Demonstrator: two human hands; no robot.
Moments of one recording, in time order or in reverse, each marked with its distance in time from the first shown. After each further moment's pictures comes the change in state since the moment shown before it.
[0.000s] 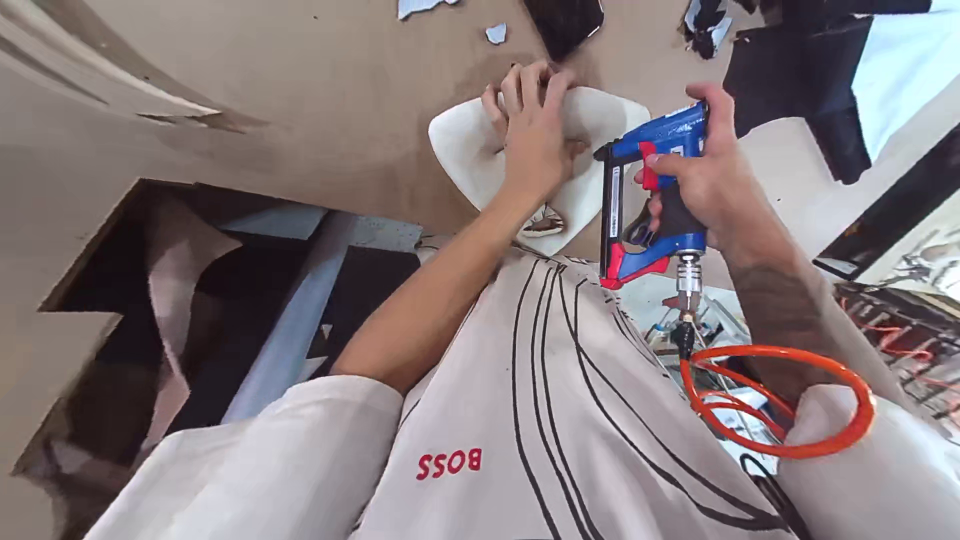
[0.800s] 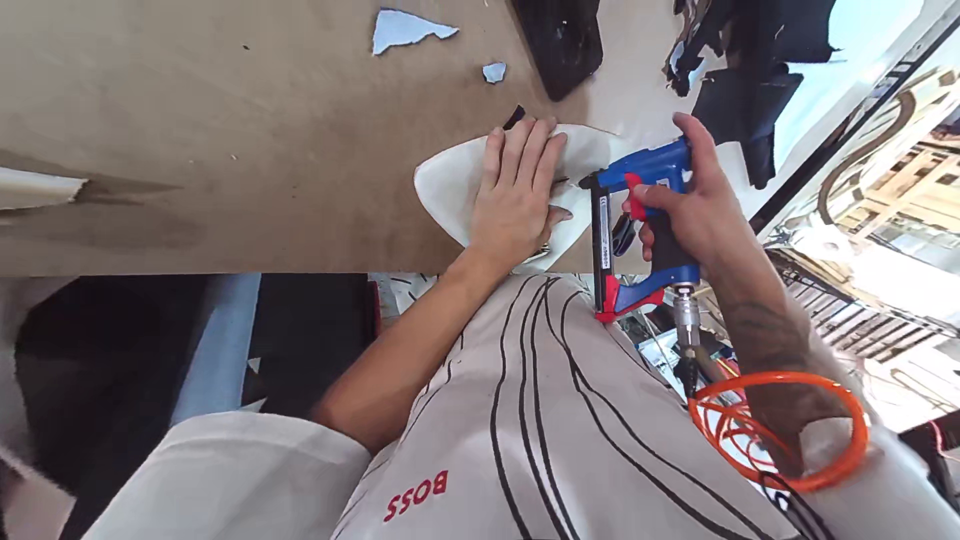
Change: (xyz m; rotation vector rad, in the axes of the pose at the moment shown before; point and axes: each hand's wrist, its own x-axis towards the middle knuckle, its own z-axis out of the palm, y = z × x) left_hand -0.024 -0.038 -0.006 -0.035 -0.059 0.306; right_hand 0.003 -0.049 0.024 -0.103 0.153 0.198
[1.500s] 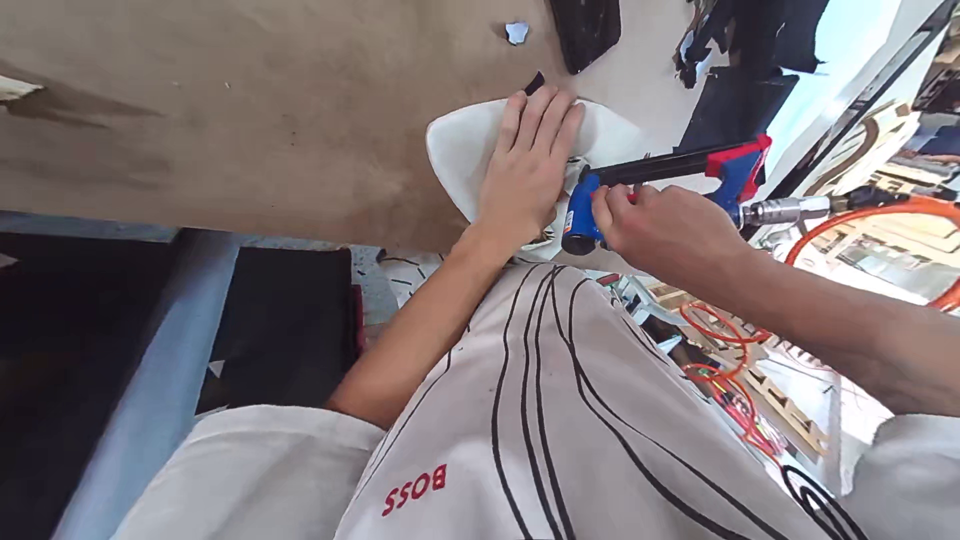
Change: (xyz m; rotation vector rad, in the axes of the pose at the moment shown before) left_hand 0.002 -0.004 0.001 0.034 -0.002 0.042; right_hand -0.031 0.011 0.047 -1.950 -0.217 -0.991
